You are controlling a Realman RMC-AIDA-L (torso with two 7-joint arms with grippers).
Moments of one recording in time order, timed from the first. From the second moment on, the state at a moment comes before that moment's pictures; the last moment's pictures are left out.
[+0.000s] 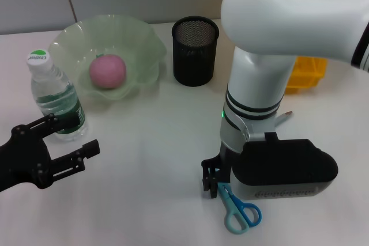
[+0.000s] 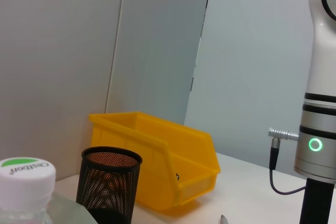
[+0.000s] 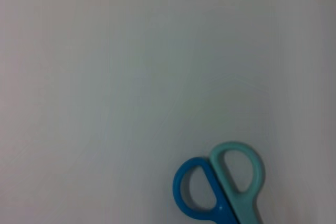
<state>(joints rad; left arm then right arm) -0.21 -2.06 0.91 0.75 1.61 1.63 -1.22 1.01 2.08 -1.98 -0.93 -2.39 -1.49 0.80</state>
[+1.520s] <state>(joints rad) -0.22 -2.06 0.90 0.76 1.60 1.64 -1.23 1.04 2.09 -1.98 -0.89 -2.37 -1.48 0.81</state>
